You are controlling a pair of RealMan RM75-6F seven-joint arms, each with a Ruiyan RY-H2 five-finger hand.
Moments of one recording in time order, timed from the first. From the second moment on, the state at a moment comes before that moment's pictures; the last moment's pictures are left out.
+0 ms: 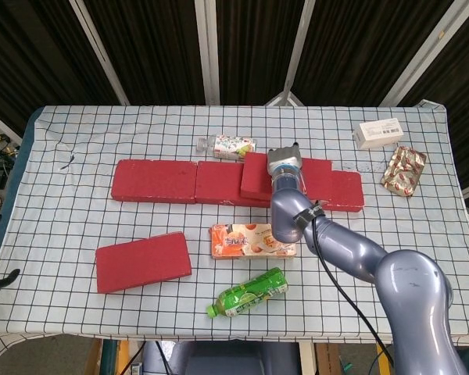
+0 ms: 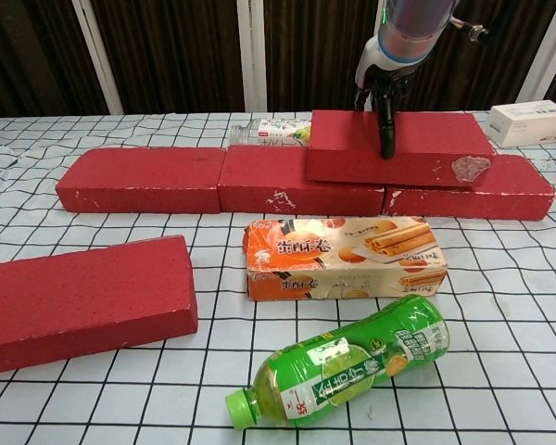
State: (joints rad) left arm -0.05 -1.17 -0.10 -1.65 1.33 1.52 0.31; right arm 1.49 -1.55 0.40 -0.99 0.79 0.80 -1.81
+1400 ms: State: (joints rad) left arm -0.06 -1.17 -0.10 -1.65 1.31 1.52 0.30; right arm 1.42 -1.66 0.65 -0.90 0.68 0.86 -1.98
